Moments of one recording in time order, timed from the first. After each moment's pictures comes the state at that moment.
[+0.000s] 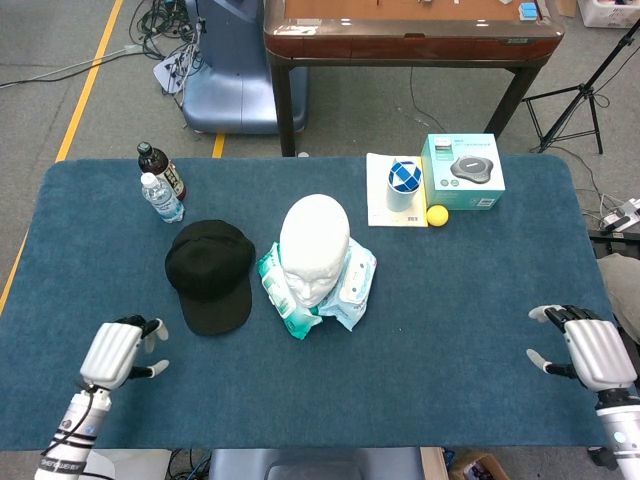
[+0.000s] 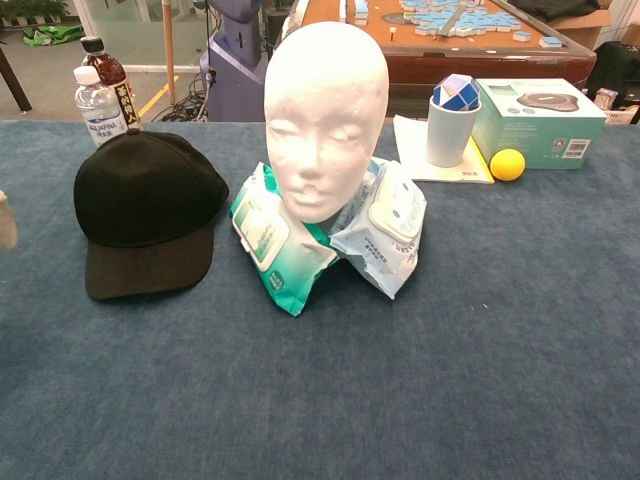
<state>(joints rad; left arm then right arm) -0.26 -1.34 -0.07 -1.63 1.51 1.29 0.18 0.12 -1.02 0.03 -1.67 -1.47 1.35 0.04</state>
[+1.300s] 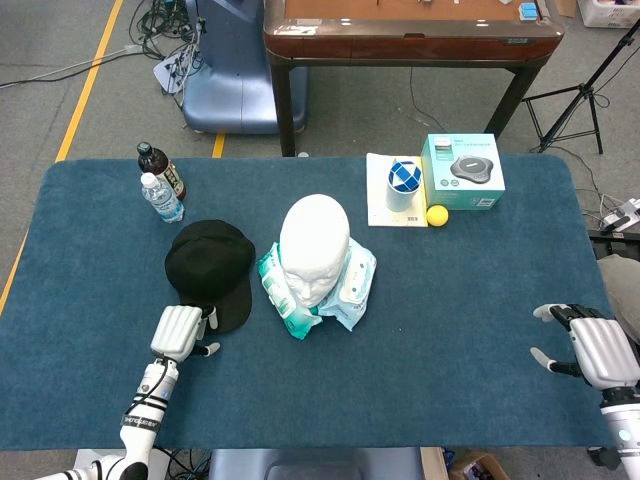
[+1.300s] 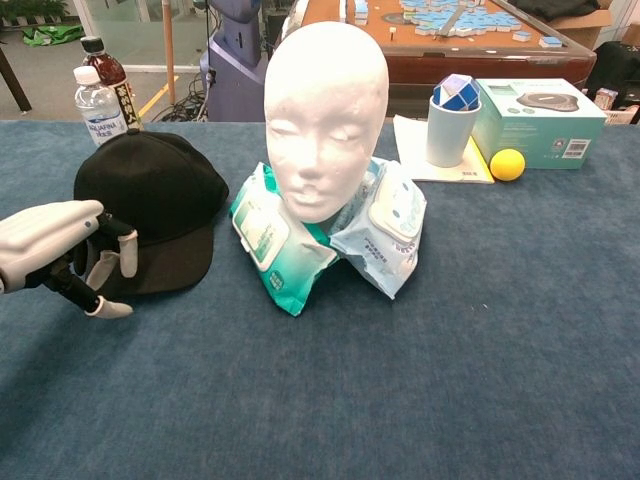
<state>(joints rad) -0.42 -1.69 -0.16 -1.42 1.25 1.18 0.36 0.12 -1.01 0.04 -1.66 -1.45 1.34 0.06</state>
